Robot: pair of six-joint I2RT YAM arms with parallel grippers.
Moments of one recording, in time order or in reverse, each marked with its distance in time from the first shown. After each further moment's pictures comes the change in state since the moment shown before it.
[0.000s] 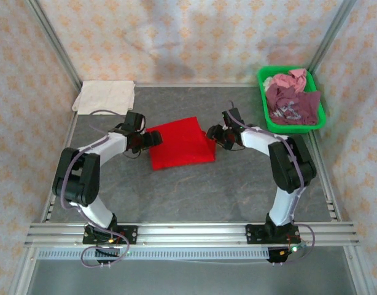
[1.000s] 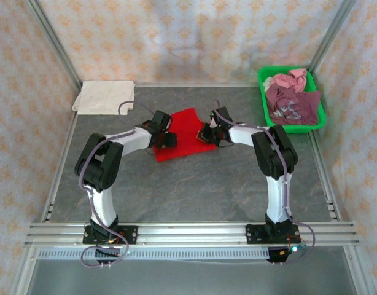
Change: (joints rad) left arm -0.205 0.211 0.174 0.055 -0.161 0.102; right arm 0.043 0.216 0.132 0.164 -0.159 -0.017
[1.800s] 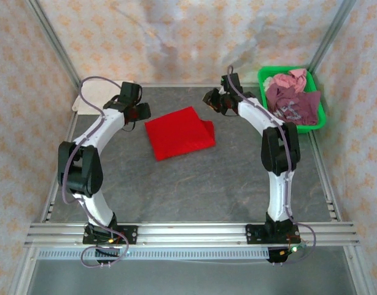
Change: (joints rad) left arm 0.230 -0.146 0.253 -0.265 -0.127 0.052; right arm -0.096 0.015 0.467 -0.321 0.079 -0.013
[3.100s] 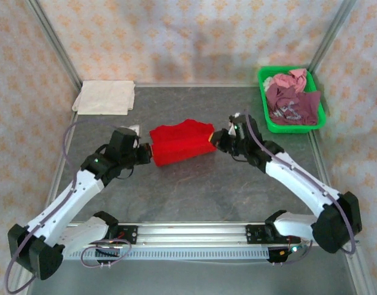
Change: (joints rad) left arm -0.248 -0.737 -0.525 -0.082 0.136 -0.187; right arm 0.206 -0.842 -0.748 0.050 0.109 0.089
